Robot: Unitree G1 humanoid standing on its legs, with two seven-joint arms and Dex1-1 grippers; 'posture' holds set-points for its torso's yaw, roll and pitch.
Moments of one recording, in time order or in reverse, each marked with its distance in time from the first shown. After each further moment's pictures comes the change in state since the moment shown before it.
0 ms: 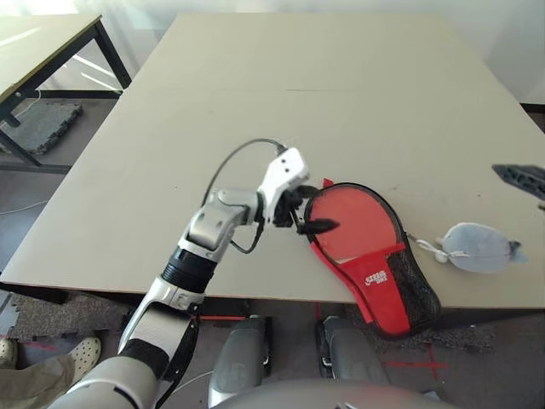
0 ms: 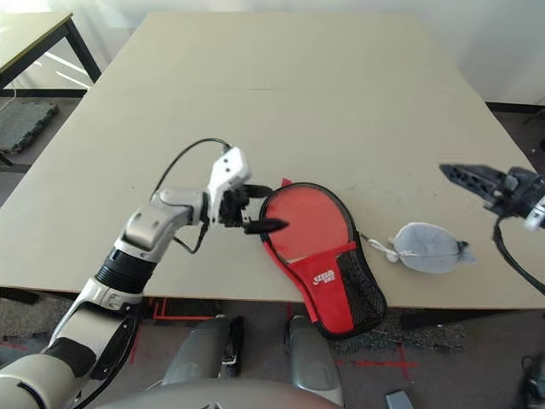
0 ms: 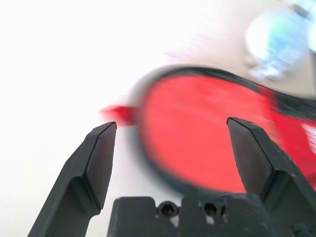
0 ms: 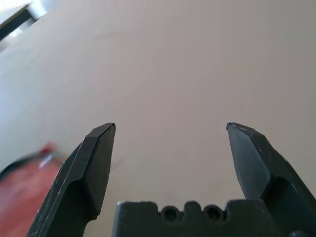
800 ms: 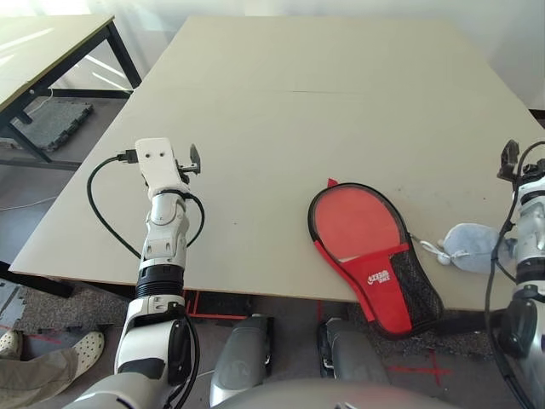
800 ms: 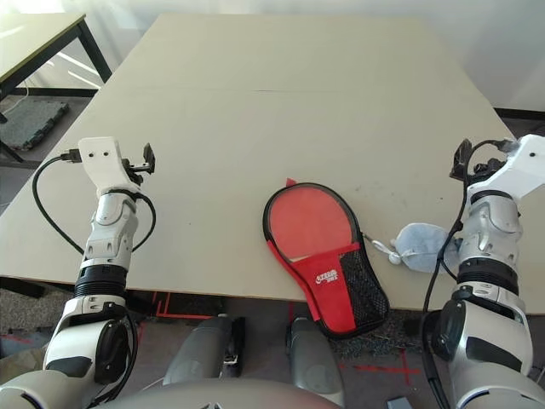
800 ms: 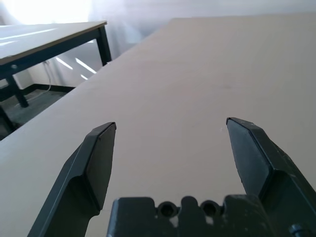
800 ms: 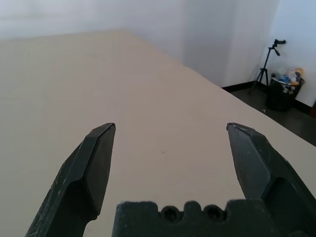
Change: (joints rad) left arm 0.080 -0.074 0.336 0.376 0.187 -0.673 0.956; right arm -0.136 0.254 -0.019 0.343 -0.267 -0.734 -0.709
